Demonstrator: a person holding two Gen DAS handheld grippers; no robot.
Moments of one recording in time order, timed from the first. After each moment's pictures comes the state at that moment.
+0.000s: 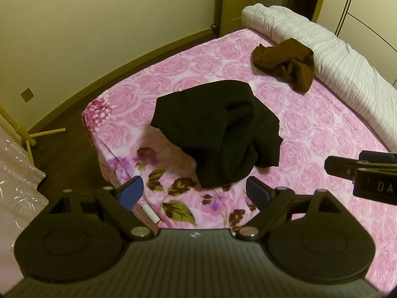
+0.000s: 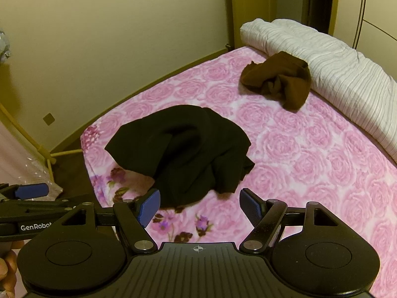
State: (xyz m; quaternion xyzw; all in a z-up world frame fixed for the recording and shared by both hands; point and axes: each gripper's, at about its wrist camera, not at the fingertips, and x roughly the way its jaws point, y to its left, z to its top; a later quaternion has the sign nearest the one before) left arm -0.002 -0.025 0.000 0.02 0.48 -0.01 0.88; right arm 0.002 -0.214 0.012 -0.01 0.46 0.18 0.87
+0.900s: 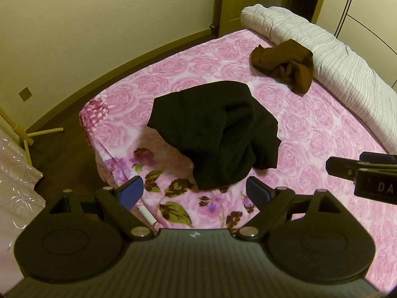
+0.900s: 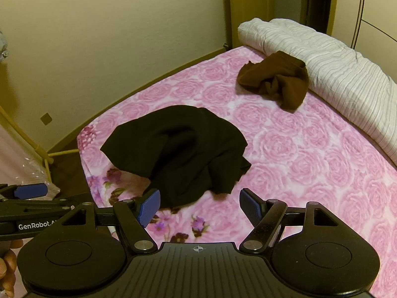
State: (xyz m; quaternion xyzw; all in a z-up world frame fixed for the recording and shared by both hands) left arm 0.003 -0.027 0.000 0.01 0.48 -0.03 0.88; right arm 0.007 -0.215 0.011 -0.01 0.46 0.18 0.87
